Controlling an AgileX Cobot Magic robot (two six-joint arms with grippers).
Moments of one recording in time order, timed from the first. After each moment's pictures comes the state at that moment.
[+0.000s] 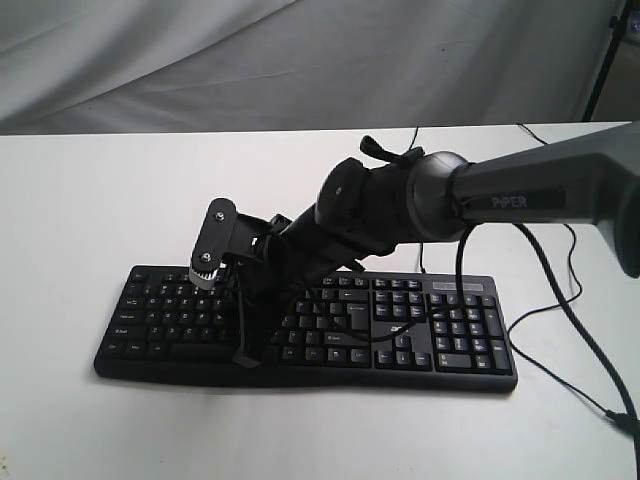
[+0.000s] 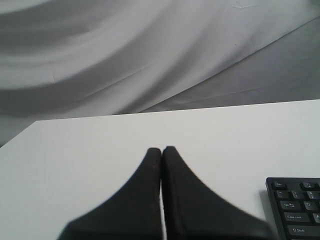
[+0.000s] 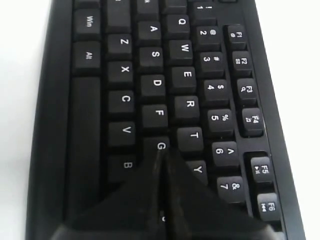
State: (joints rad) left arm 0.13 0.00 -0.01 0.03 0.18 0.09; right arm 0.42 2.16 -1.40 0.86 0.48 -1.46
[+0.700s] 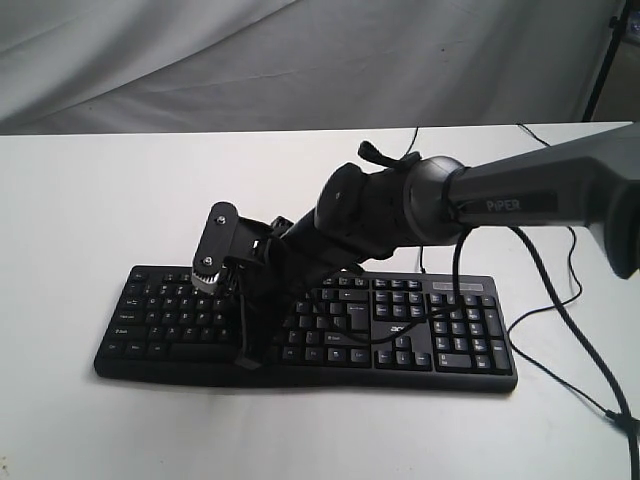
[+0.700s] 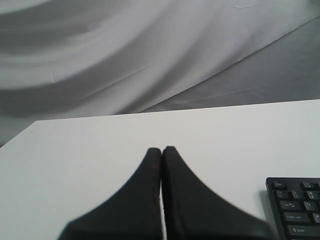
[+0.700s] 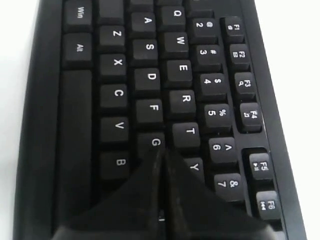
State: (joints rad) left arm 0.13 0.00 -0.01 0.03 0.18 0.09; right arm 0.42 2.18 -1.40 0.86 0.46 -1.47
